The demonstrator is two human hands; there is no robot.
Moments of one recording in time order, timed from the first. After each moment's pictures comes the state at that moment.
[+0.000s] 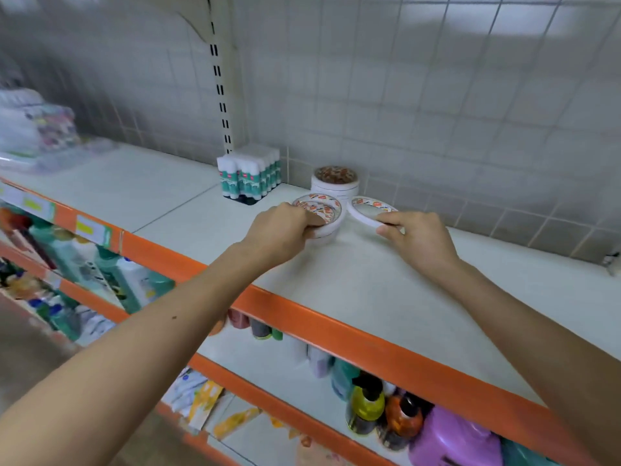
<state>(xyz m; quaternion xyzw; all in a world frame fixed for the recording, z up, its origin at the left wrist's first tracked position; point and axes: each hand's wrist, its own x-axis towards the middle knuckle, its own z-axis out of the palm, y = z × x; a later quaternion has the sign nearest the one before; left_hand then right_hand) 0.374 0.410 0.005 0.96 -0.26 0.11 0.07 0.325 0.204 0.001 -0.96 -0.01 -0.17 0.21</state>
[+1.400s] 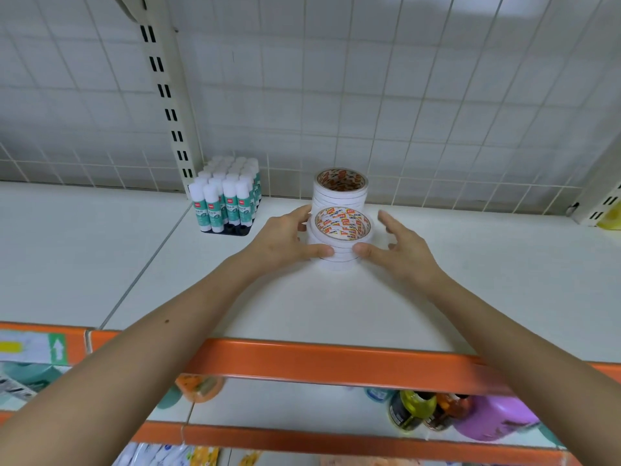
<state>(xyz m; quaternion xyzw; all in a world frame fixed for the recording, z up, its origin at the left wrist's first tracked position) 0.495 0.458 -0.015 0.83 -0.40 -0.10 0.38 0.377 0.298 -0.031 -0.88 0.20 -0.16 0.41</state>
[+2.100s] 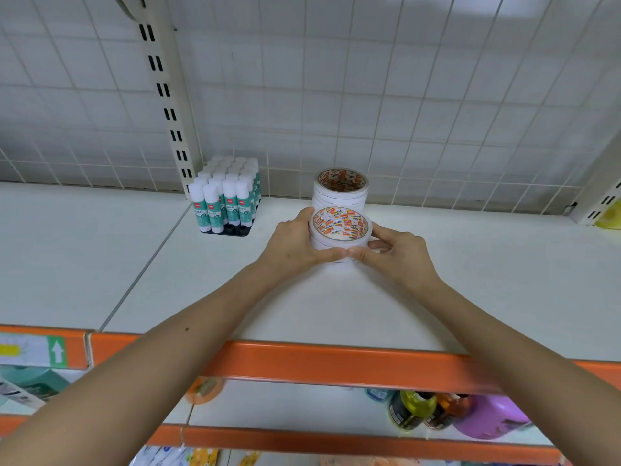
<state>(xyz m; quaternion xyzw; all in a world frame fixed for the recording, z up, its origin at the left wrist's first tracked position) 0.487 0.445 -0.029 0.85 -0.38 -0.04 0.36 0.378 0.307 -0.031 -0.90 0.17 -0.18 0.36</state>
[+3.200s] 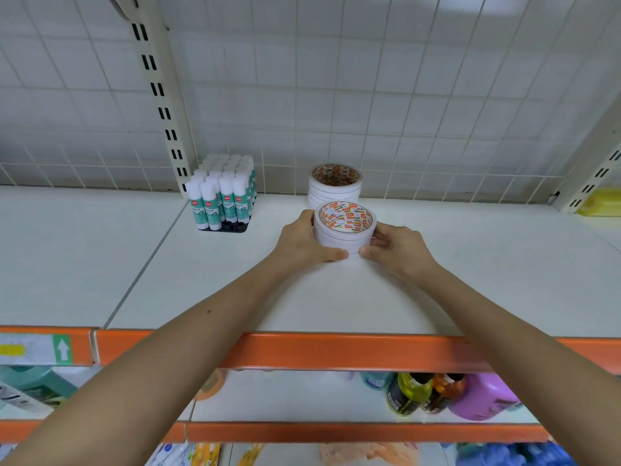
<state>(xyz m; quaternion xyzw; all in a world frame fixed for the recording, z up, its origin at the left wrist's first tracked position) 0.482 0.437 -0.034 0.85 -0.31 -0.14 0.41 0.372 0.304 -0.025 -0.91 0.21 -0.11 0.33</state>
